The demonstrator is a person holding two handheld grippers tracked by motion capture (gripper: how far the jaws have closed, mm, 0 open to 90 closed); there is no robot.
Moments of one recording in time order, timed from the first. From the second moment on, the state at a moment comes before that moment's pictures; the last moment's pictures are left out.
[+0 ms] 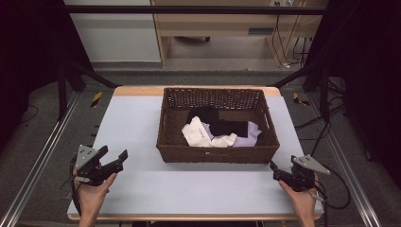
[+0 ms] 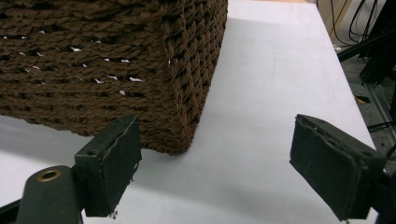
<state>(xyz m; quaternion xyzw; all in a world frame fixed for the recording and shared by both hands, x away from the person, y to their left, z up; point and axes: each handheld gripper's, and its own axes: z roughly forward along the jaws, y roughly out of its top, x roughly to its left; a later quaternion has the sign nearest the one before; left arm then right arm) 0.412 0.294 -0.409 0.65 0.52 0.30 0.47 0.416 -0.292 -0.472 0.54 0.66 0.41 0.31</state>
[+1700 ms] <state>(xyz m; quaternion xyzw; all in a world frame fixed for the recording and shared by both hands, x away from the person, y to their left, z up) 0.471 0.198 -0.333 0.68 0.45 0.30 0.49 0.411 -0.283 -0.473 0.52 0.68 0.41 0.30</state>
